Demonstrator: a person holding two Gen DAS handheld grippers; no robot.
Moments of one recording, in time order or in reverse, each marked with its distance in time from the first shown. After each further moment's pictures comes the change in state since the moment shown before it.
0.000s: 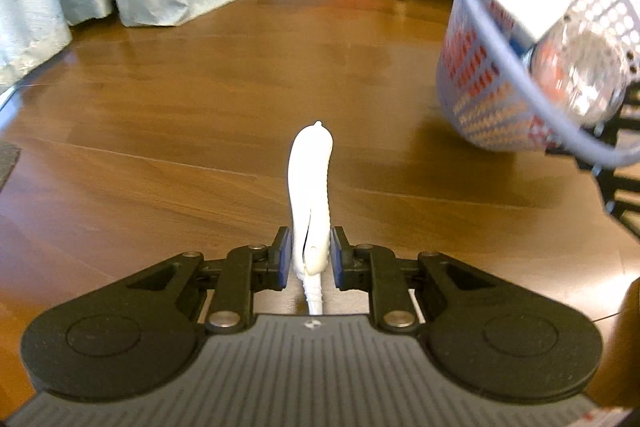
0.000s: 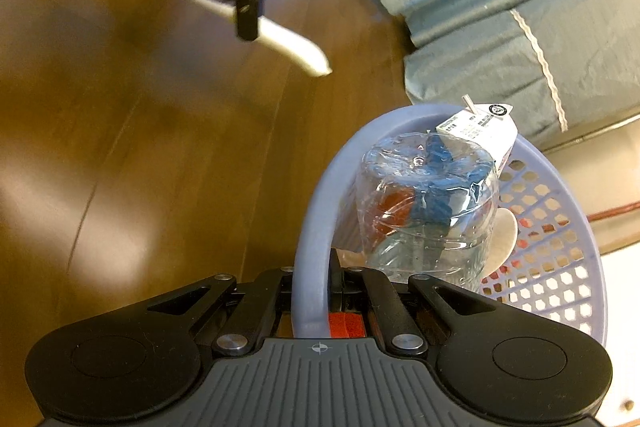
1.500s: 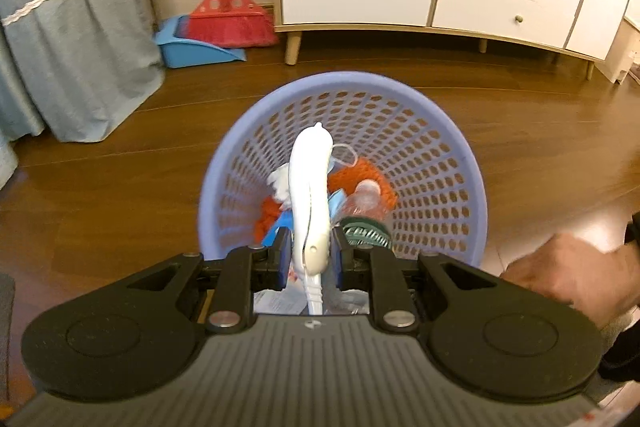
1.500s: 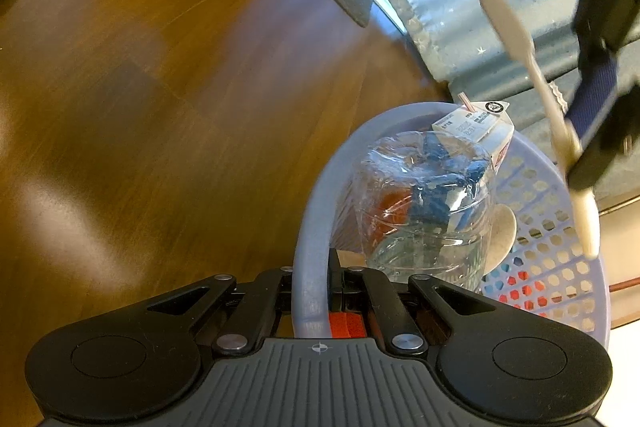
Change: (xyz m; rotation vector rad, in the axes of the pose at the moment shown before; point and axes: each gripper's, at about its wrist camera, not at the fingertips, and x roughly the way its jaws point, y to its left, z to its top) left arm -0.104 -0.099 0.115 0.221 -0.034 -0.178; right arm -0.006 0.038 0.056 -0.094 -0.126 0.083
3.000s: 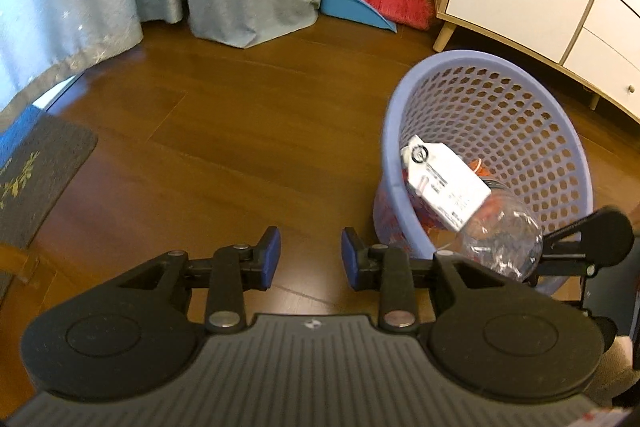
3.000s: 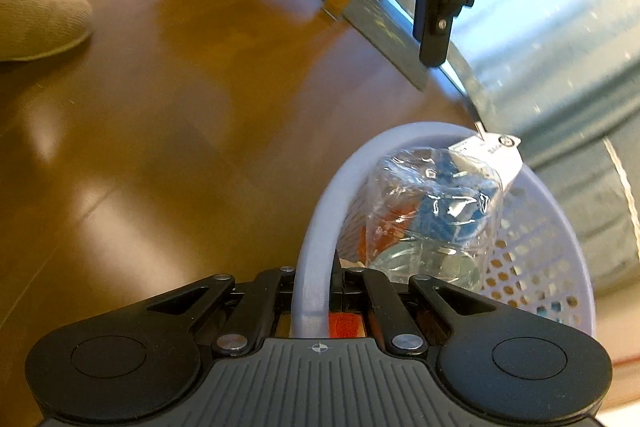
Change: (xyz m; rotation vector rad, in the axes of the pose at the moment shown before) left arm -0.053 0.108 -0.118 -0.380 0.025 0.232; right arm -0.032 -0.002 0.009 -0.067 -0.190 0.226
